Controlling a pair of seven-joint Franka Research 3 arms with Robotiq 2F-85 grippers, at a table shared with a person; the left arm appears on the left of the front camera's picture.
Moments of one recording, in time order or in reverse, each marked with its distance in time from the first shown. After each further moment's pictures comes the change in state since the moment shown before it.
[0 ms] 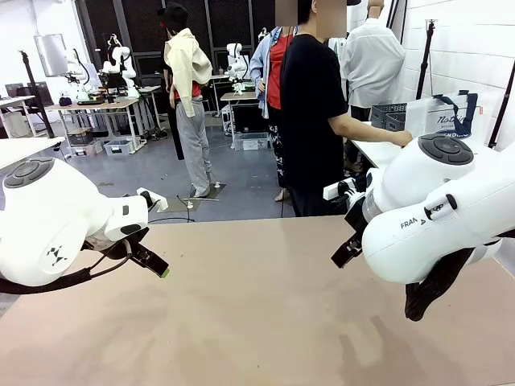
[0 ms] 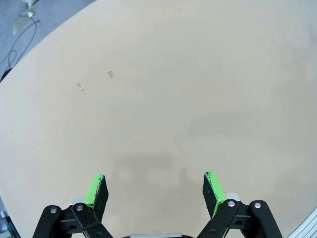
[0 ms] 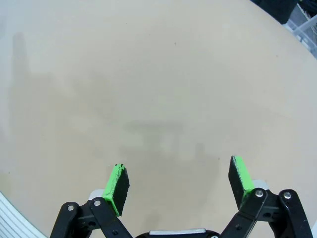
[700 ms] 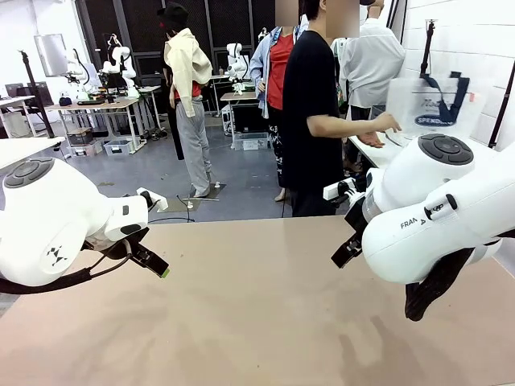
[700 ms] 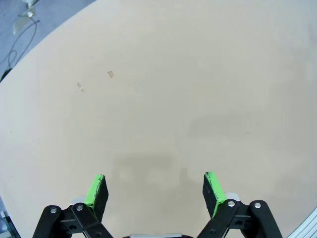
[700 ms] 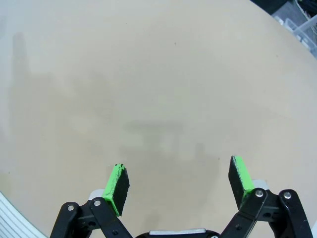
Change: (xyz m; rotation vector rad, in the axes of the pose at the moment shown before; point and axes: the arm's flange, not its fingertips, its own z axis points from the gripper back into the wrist) left arm 0.000 0.000 0.000 0.000 0.000 0.000; right arm 0.000 0.000 0.000 0.000 0.000 0.000
